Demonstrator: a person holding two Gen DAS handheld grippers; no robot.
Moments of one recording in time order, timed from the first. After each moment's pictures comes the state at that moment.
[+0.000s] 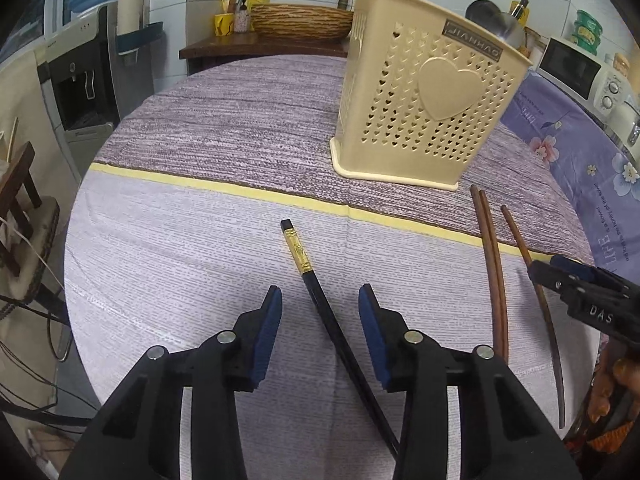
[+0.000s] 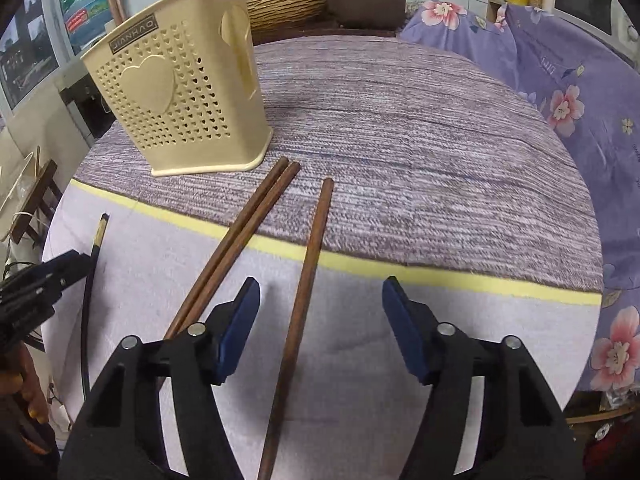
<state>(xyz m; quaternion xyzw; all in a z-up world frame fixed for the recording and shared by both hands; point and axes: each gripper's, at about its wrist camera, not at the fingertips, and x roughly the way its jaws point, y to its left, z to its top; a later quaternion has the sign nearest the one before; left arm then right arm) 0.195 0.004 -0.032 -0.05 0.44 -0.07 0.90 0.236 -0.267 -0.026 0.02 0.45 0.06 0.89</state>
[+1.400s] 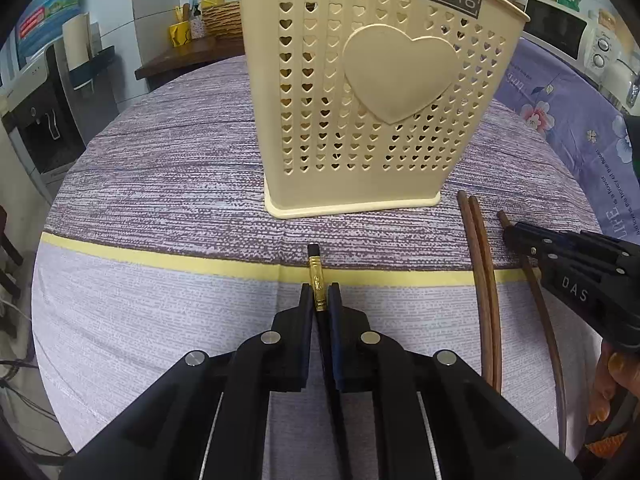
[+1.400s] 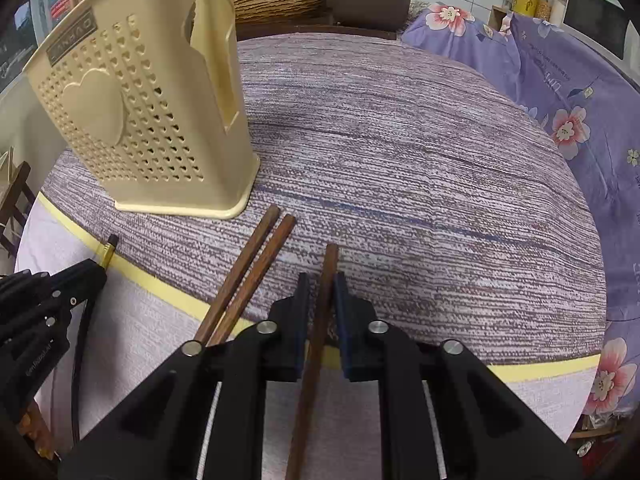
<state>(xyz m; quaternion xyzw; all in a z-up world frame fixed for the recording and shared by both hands) 0.249 -0.046 -0.033 0.02 0.45 -0.10 0.89 0.299 -0.252 -0.033 0.00 0.46 0.03 0.89</state>
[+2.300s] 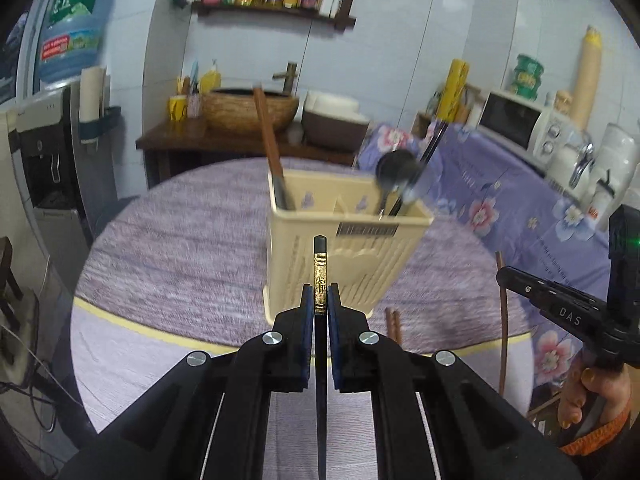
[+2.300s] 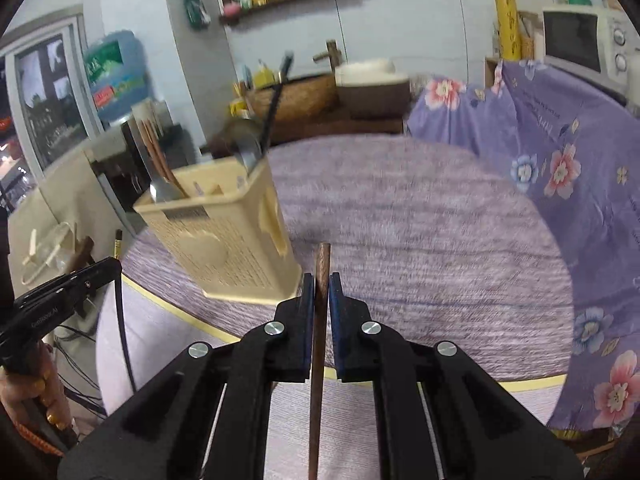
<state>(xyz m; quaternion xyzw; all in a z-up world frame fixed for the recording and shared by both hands) 0.205 -0.013 0.087 -0.06 0.30 -0.16 0.94 0.225 -0.293 0.093 0.08 0.30 0.09 0.95</state>
